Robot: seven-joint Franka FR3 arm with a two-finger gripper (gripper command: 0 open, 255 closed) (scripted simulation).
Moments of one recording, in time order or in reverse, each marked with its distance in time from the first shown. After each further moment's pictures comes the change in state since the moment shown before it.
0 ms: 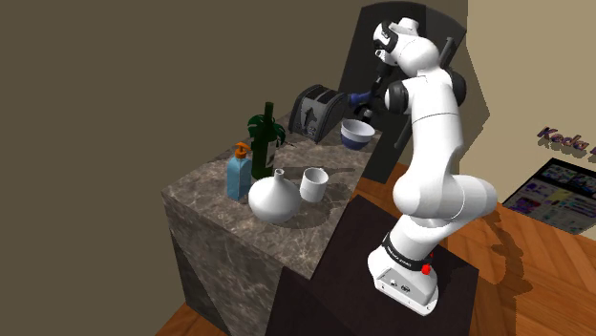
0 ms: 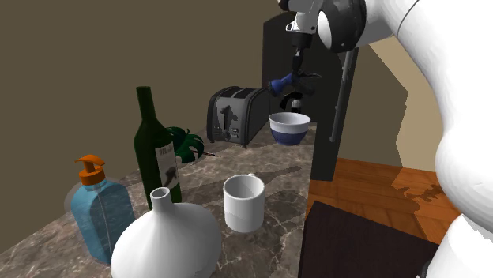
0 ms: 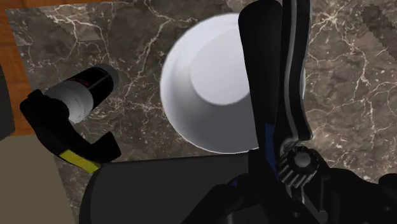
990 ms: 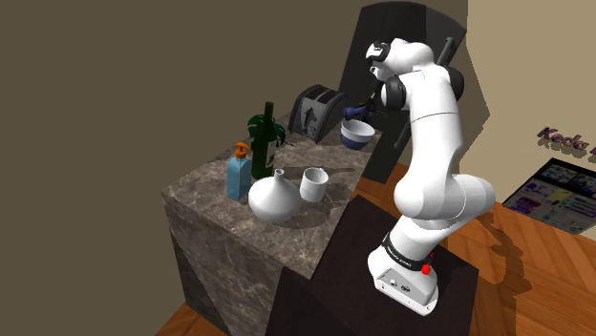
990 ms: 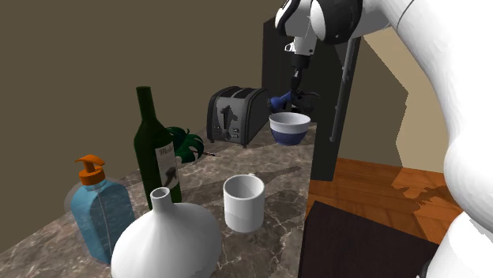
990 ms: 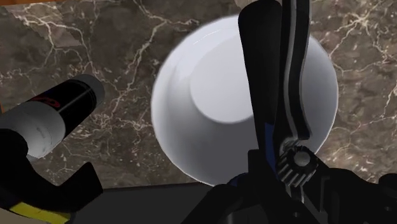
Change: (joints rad) arm 0.080 -0.046 -0.012 -0.297 0.002 0.224 -0.068
